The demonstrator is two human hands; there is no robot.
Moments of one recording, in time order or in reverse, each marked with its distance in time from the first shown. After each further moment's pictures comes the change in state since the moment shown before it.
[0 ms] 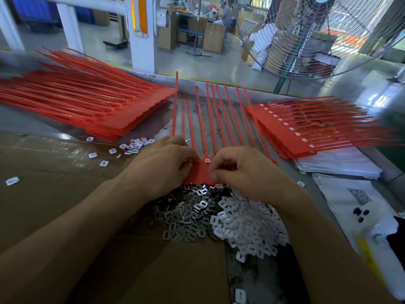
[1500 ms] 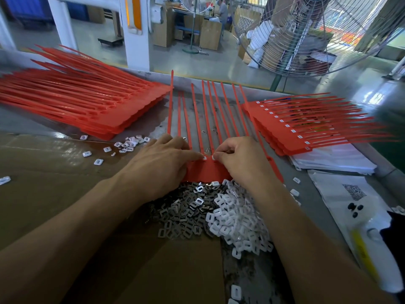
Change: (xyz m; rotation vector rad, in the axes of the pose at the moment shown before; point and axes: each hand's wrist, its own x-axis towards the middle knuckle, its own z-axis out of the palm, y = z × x) left_hand 0.001 0.000 0.006 0.113 -0.057 0.063; right_hand 0.026 0.017 0.018 -0.038 0.345 0.289
